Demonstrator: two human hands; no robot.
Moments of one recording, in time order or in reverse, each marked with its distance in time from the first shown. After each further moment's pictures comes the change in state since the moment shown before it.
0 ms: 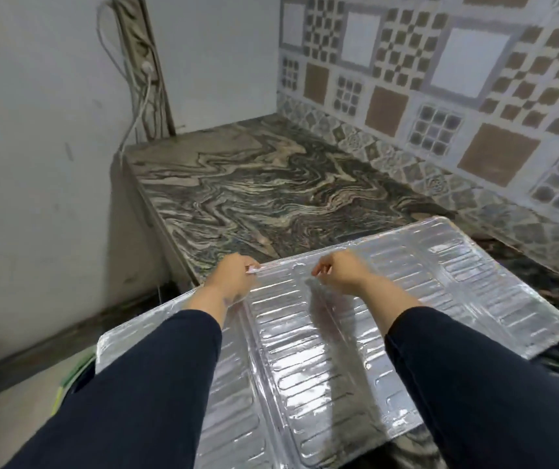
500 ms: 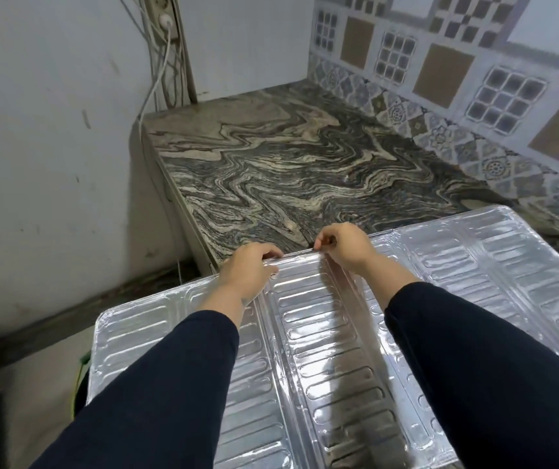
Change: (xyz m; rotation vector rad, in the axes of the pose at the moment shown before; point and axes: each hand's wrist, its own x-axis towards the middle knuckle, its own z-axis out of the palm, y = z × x) left_hand 0.016 -0.028 0.014 -0.047 0.131 -0.023; right_hand 0.069 -0.019 0.027 0.033 0.120 -0.113
